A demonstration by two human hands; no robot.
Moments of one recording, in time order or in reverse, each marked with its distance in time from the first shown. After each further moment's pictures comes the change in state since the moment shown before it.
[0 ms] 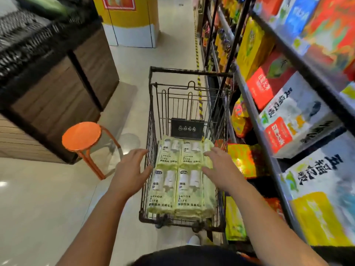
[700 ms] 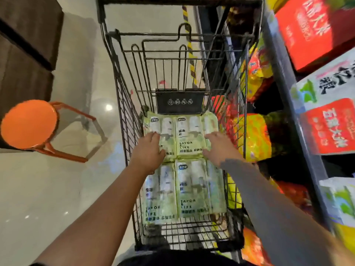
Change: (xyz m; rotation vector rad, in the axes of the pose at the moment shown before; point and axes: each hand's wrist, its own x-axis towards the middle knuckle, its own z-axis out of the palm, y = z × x) left_hand 0.256 -0.050 0.167 0.228 -0.539 -0.025; right_hand 0.243 0.056 0.057 0.005 -0.282 0.268
